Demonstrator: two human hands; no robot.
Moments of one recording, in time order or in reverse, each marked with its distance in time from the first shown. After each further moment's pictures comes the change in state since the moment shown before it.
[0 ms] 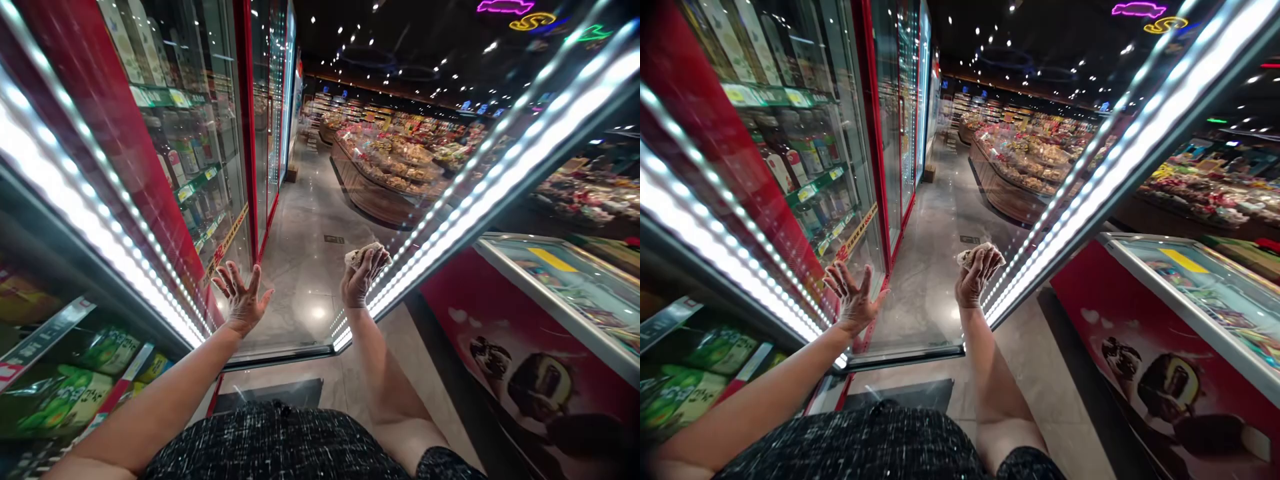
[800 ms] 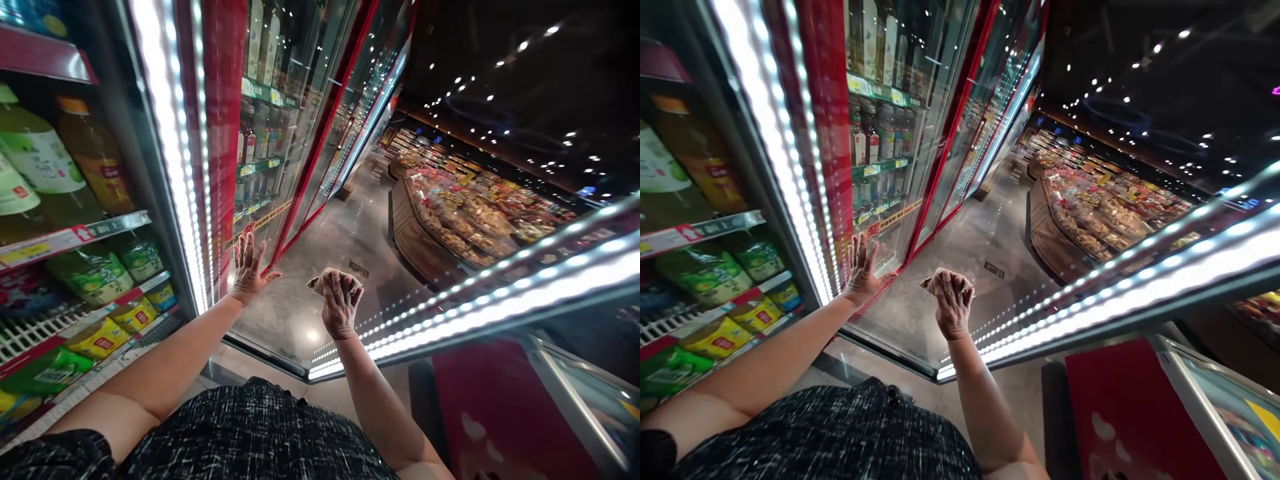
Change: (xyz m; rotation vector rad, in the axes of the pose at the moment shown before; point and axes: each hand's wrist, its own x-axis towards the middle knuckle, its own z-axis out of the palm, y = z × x) left_hand 0.002 -0.010 0.043 0.070 0.671 0.231; right_hand 0.004 -0.006 -0.019 0.138 -0.216 -0.686
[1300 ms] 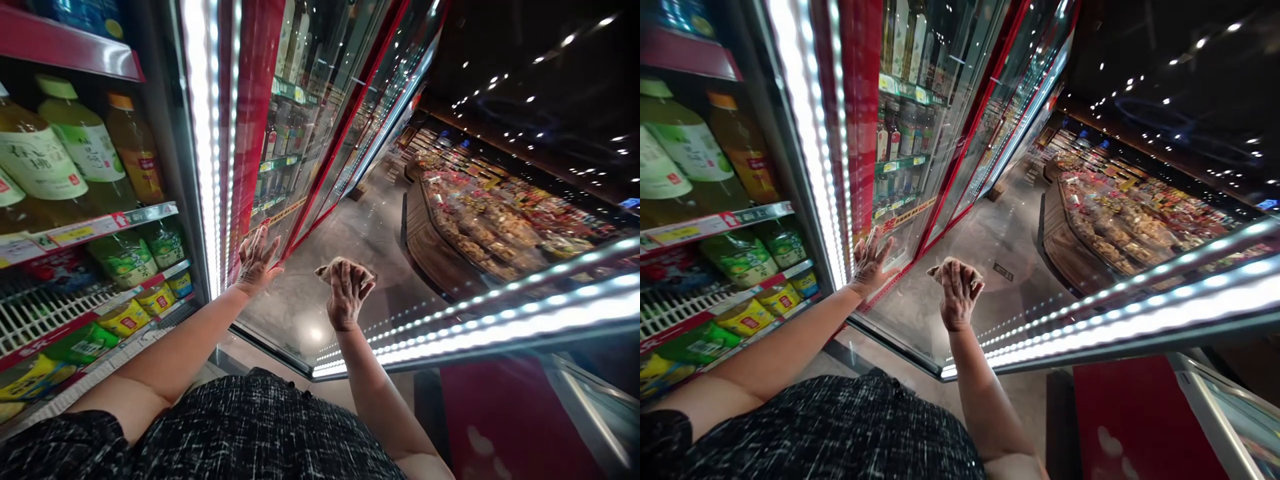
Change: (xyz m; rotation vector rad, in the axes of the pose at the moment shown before) left_hand 0.004 -0.005 -0.034 0.127 -0.218 -0.144; right_hand 0.012 -0.021 0.012 0.056 -0.032 0.062
